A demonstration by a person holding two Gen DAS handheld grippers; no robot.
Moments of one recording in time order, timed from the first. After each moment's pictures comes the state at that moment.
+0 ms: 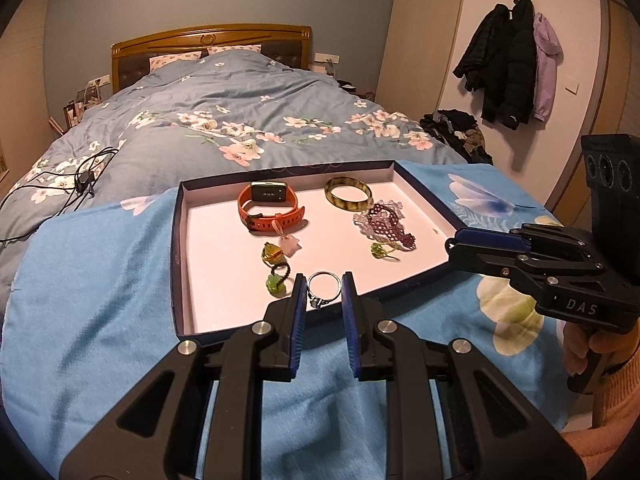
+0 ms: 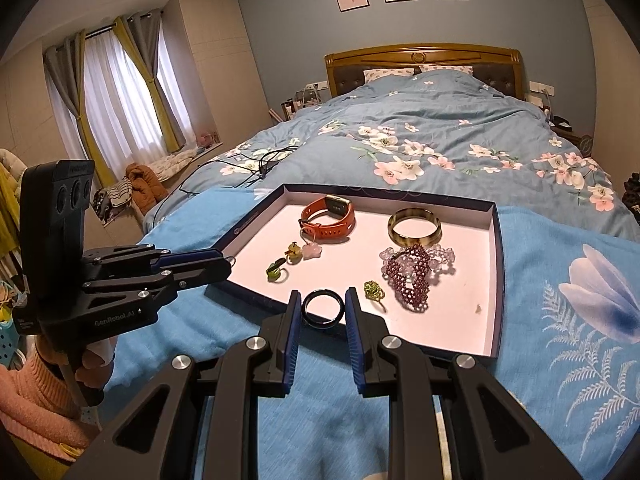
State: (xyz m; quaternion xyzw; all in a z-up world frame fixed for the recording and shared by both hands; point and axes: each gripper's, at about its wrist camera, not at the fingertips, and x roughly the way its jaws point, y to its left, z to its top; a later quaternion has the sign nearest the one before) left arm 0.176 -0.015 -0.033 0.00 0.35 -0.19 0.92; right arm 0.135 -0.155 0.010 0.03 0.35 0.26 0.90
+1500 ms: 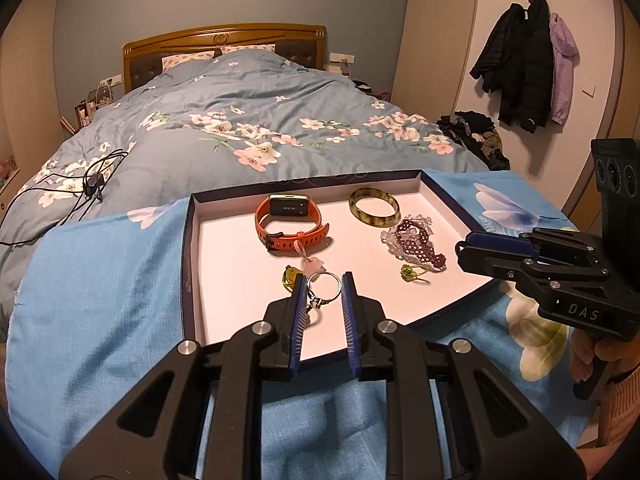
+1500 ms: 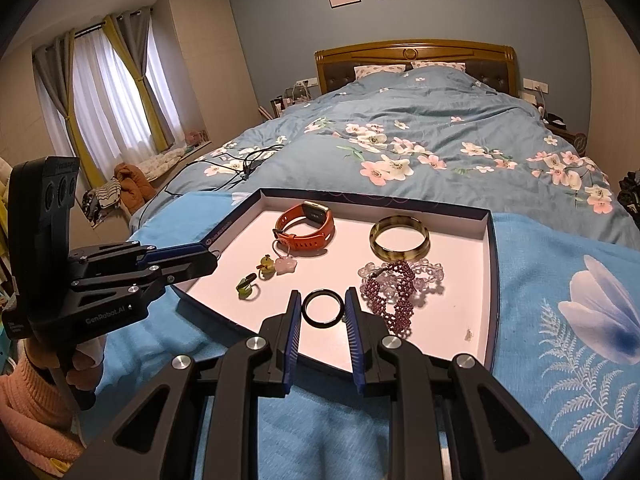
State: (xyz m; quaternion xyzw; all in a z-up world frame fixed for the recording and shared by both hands) left arm 0.210 -0.014 -0.038 0.01 0.35 -0.16 0.92; right arm 0.166 -0.160 0.001 0.03 0.36 0.25 0.90
